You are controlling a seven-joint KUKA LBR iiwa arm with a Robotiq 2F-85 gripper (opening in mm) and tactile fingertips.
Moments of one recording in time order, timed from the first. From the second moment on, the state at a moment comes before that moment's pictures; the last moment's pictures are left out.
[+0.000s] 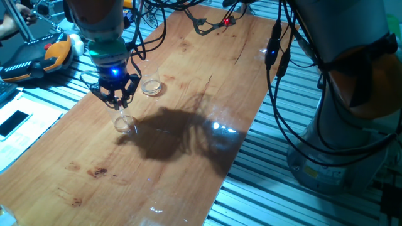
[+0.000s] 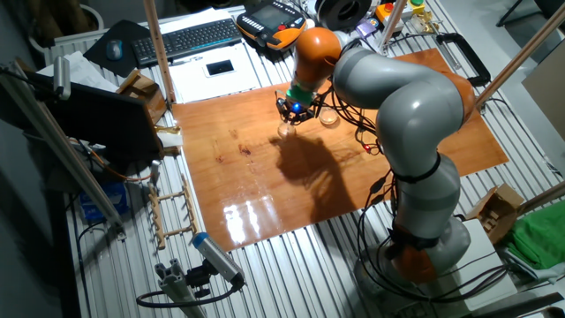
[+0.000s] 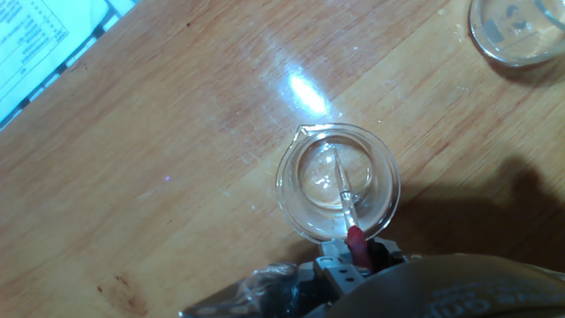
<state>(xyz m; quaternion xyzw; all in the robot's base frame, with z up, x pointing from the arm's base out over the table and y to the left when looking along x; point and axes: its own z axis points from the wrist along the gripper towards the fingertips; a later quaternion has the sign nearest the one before) 0.594 0.149 0.128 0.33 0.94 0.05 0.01</state>
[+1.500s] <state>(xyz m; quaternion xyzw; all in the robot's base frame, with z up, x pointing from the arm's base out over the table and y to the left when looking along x) 0.594 0.149 0.123 0.33 0.94 0.05 0.01</state>
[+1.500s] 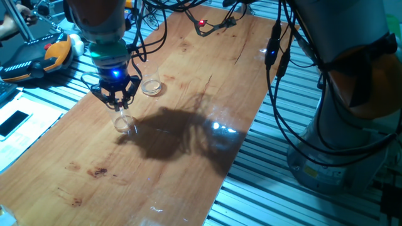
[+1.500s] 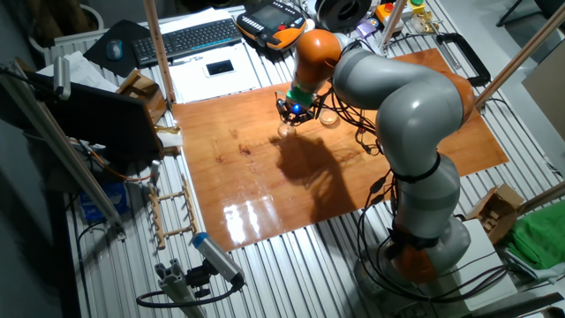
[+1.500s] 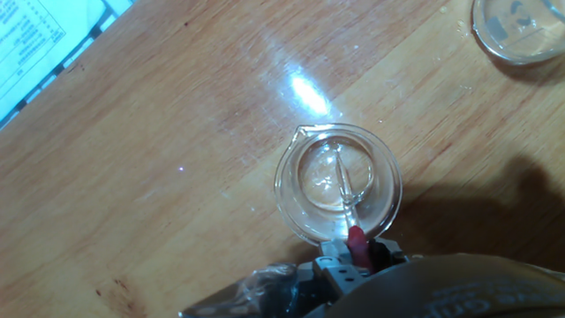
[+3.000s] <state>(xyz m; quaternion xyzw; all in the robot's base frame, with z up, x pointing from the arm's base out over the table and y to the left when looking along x) 0.585 0.157 0.129 0.34 0.94 0.04 0.02</state>
